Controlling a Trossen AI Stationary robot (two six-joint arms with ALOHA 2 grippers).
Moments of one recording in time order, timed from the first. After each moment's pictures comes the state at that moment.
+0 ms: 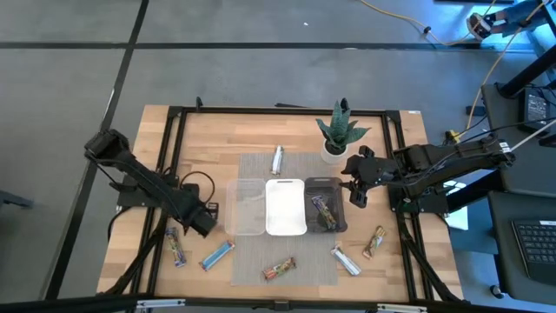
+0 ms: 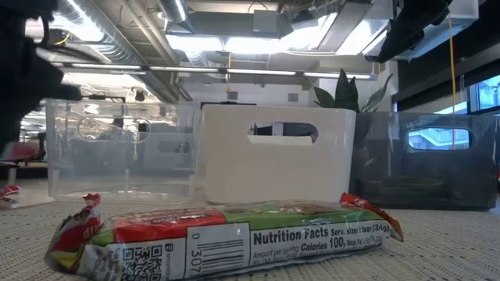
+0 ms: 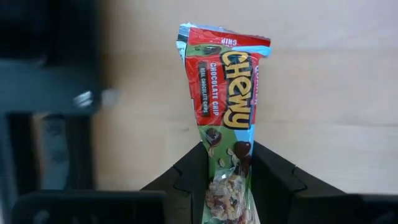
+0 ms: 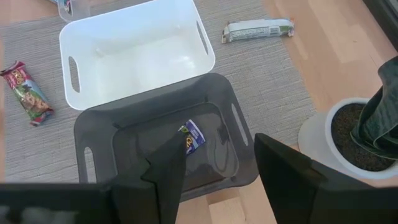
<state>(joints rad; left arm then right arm) -0.57 1.39 0.75 -1.08 -0.14 -2.18 0.20 1.03 0.99 -0.87 0.27 0.38</state>
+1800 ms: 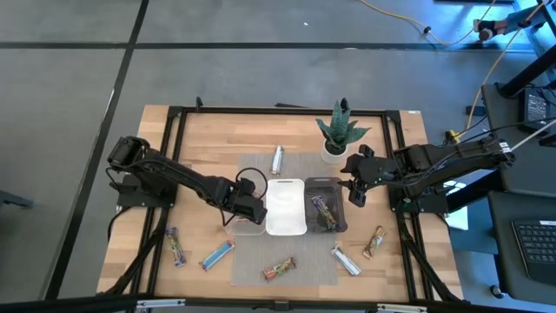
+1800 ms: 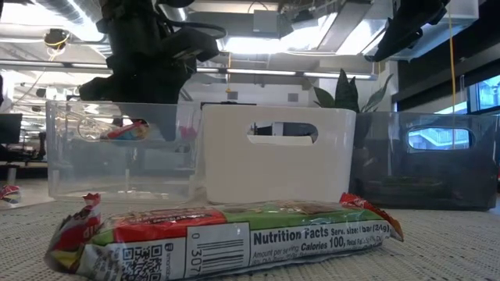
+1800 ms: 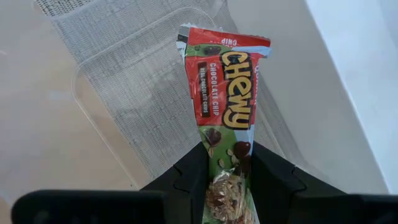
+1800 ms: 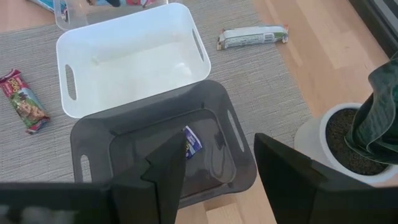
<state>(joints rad) -0.28 1.65 1.09 -0.71 -0.21 -1.37 0.20 1.03 0.99 -0.86 0.29 0.39</state>
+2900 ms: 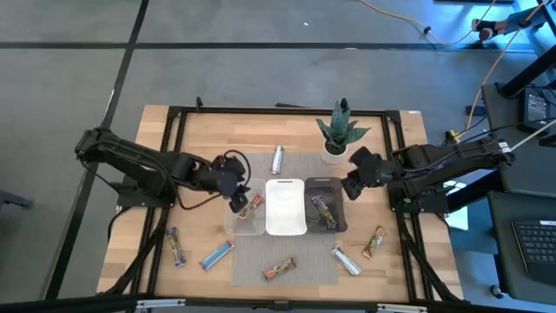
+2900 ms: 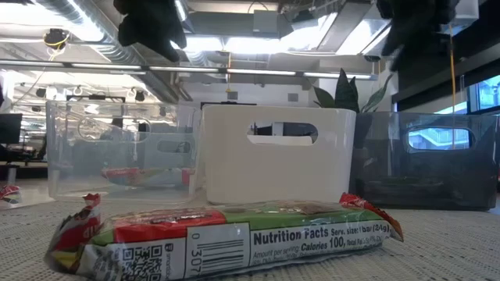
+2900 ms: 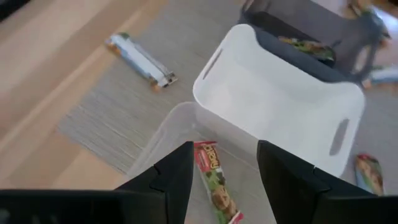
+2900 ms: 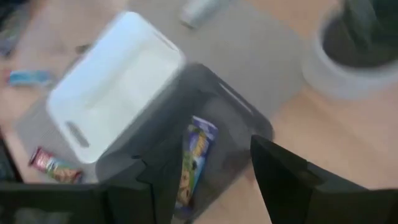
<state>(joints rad) -0.24 1.27 1.09 -0.75 -0.38 -0.73 0.20 1.04 0.99 -0.96 0.29 0.99</state>
